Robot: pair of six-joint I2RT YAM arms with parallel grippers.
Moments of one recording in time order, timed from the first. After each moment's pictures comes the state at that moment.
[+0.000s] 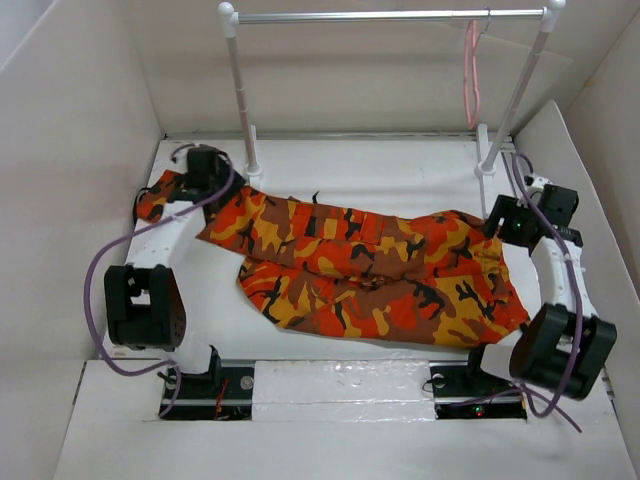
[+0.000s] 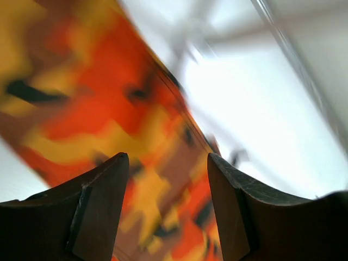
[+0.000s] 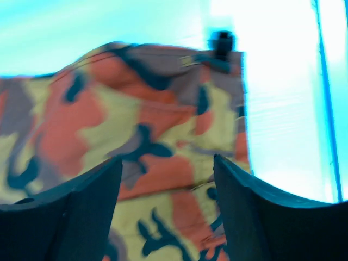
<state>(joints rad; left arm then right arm) 0.01 1.56 1.20 -0.34 -0.10 -0.83 -0.35 1.23 0.93 -0.47 -0.29 -0.01</state>
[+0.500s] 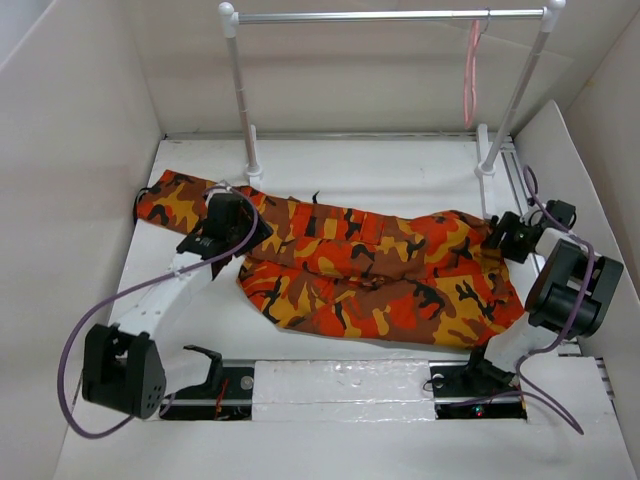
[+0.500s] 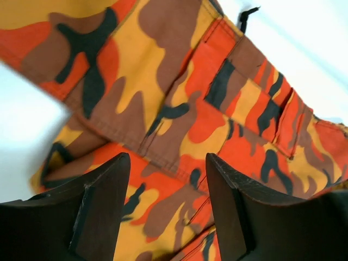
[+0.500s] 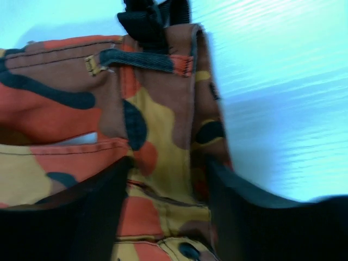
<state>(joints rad) -0.30 1.21 0.82 -0.34 -0.05 -0.79 -0.52 1.65 0.92 -0.28 -0.42 0.04</state>
